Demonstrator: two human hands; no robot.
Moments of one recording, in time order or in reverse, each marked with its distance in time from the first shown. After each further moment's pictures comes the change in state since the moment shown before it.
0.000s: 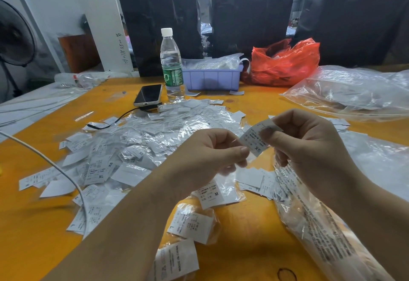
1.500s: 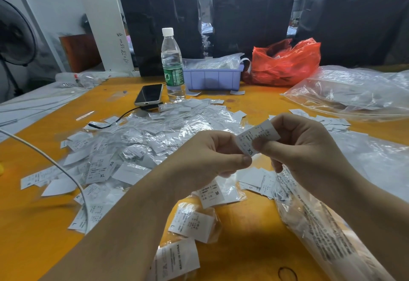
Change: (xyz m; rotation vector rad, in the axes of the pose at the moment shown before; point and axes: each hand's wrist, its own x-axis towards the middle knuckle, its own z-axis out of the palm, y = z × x) left_hand -0.001 0.002 -0.001 0.000 -0.049 -0.039; right_hand 0.000 0.001 0.000 -0.097 -0.122 -0.009
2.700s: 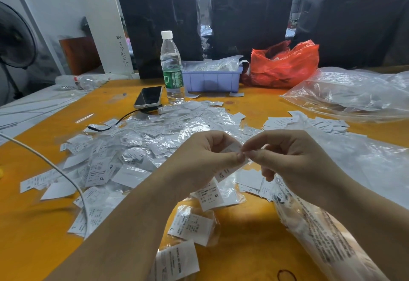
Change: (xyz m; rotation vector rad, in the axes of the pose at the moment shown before) left_hand 0.004 -0.006 -0.001 0.103 0.148 -0.040; right_hand -0.002 -0.001 0.003 -0.121 -0.125 0.015
